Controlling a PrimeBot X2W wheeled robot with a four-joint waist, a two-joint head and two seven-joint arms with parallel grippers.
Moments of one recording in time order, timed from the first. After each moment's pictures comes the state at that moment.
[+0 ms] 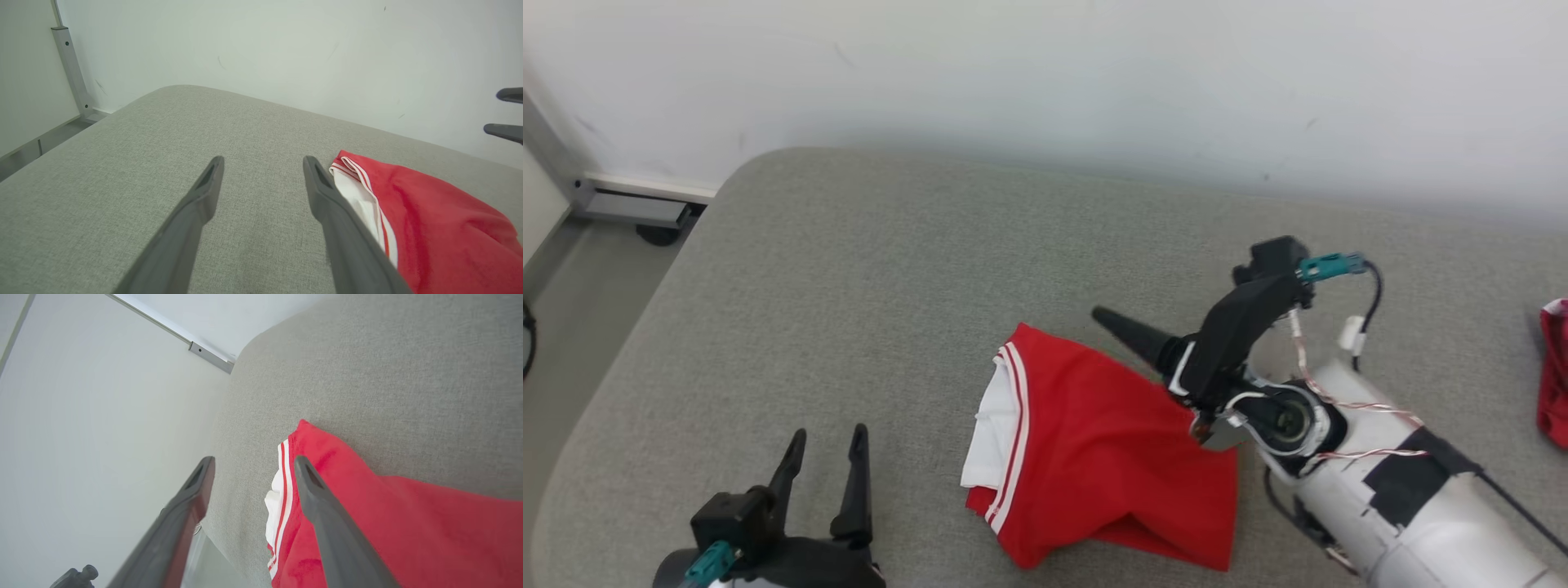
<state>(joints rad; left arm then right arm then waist) -0.16 0.14 -0.36 0.34 -0.38 0.10 -0.25 -0.67 -0.15 0.62 0.51 1.40 -0.07 0.36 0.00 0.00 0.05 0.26</state>
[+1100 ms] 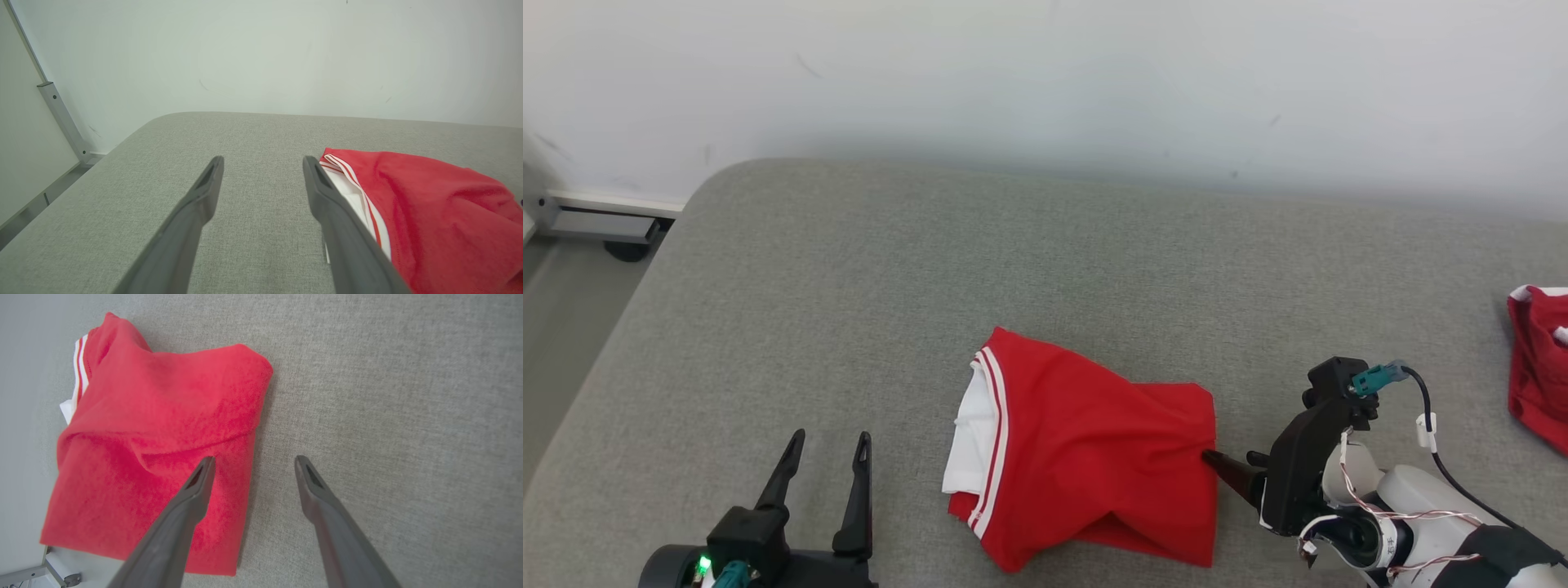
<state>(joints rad) -0.11 0.18 -0.36 0.25 -0.21 0.11 -0.25 -0.49 -0.38 0.76 0.48 1.22 -0.09 0.38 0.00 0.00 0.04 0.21</state>
